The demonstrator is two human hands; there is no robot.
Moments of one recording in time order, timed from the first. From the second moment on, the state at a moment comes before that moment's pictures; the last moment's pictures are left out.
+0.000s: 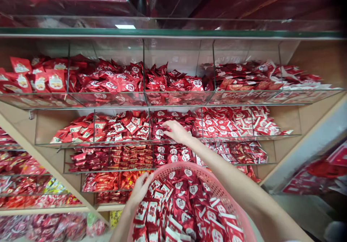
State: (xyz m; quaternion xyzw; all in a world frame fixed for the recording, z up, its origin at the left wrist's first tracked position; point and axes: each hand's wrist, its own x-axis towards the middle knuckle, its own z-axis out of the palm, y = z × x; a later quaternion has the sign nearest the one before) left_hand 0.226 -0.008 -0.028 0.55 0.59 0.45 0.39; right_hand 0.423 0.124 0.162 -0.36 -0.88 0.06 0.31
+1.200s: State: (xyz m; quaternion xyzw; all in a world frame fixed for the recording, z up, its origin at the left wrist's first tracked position) left_hand 0.229 -0.011 -0.018 0.55 0.59 0.43 0.39; right_hand 0.424 0.113 0.177 -0.34 -0.85 0.04 0.39
